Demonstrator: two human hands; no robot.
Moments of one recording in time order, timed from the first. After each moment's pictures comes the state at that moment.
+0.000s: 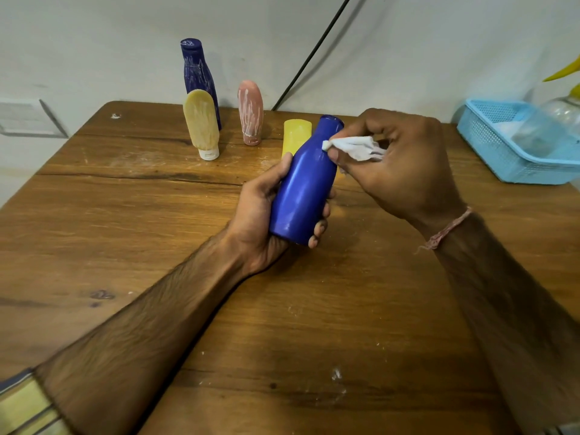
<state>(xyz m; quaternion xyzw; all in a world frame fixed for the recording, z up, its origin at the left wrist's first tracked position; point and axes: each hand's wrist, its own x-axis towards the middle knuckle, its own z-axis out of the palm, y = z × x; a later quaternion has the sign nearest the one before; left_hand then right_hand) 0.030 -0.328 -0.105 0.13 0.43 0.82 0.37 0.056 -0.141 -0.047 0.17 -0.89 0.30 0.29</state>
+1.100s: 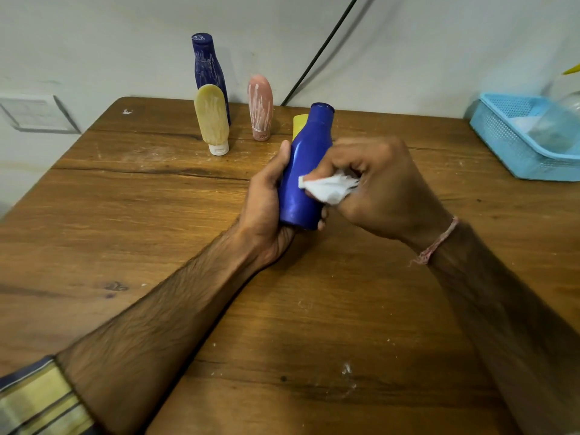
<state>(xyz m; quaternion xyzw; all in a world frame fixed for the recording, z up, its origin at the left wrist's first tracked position) 0.027 -0.322 -0.108 0.09 0.42 0.86 0.27 0.058 -0.164 -0.060 0.29 -0.90 0.28 0.19</state>
